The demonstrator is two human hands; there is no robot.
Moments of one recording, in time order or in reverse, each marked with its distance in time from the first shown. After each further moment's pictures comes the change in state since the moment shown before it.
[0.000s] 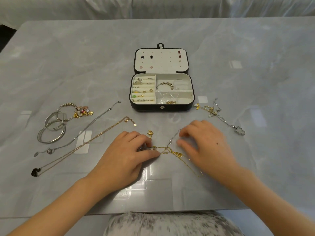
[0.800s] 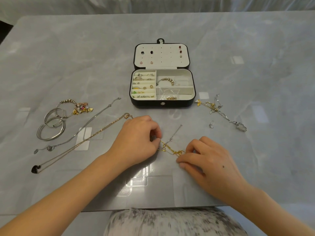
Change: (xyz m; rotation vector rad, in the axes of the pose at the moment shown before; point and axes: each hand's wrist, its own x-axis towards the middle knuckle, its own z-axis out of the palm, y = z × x) left_hand 0.048 0.011 -0.006 -0.227 -0.141 -0.489; right_hand -0.039 -0.001 0.002 -0.005 -0.001 -0.236
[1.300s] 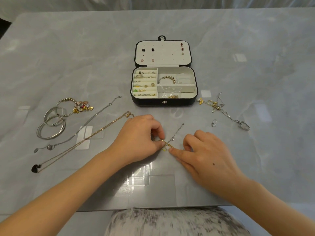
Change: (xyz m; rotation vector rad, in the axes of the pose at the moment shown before) left_hand 0.003 -0.002 -0.002 -0.054 -0.062 -0.015; right_hand 0.017 -0.006 0.000 -0.255 -0.089 -0.115
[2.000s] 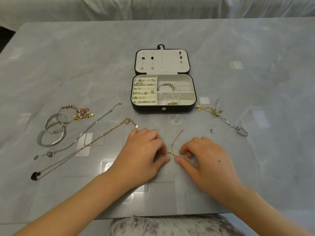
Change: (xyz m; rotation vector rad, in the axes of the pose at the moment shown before) left_hand -0.021 0.000 0.013 0.211 0.070 0.221; right_hand 0.002 -0.006 -0.004 0.326 0.012 0.371
